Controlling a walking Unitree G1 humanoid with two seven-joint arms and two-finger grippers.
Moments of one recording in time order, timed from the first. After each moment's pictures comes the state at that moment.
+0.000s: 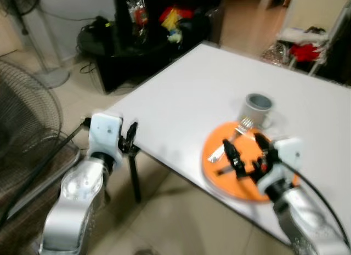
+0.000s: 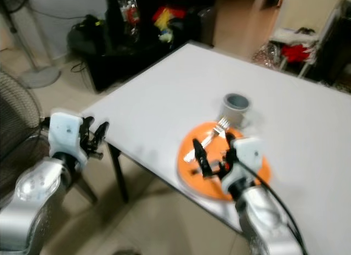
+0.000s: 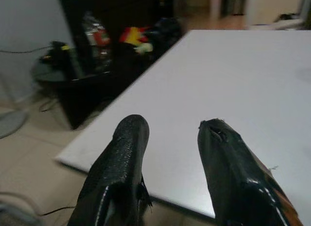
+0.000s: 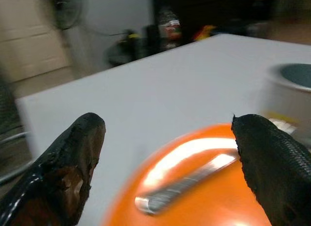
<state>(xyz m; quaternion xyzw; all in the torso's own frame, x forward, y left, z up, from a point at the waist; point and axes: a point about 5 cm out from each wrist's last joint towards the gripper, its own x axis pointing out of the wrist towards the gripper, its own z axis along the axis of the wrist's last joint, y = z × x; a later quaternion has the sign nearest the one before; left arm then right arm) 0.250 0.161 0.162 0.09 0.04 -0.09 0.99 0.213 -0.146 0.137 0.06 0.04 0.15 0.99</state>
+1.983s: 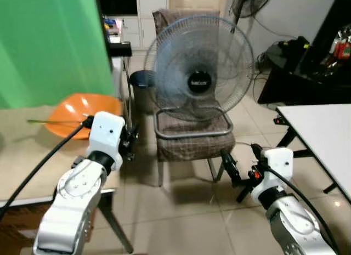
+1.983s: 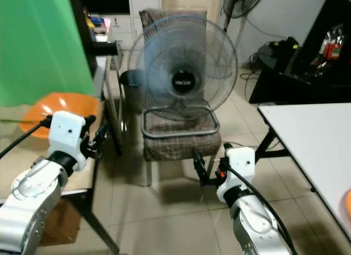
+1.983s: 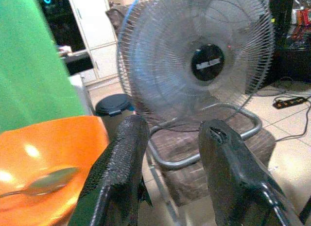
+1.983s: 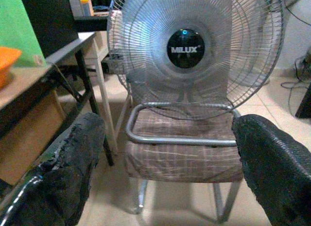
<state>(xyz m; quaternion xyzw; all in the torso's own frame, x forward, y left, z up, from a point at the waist) 0.246 0.161 0.166 0.12 0.04 -0.12 0.99 0.210 -0.152 0.111 0.04 0.07 0.12 0.99</state>
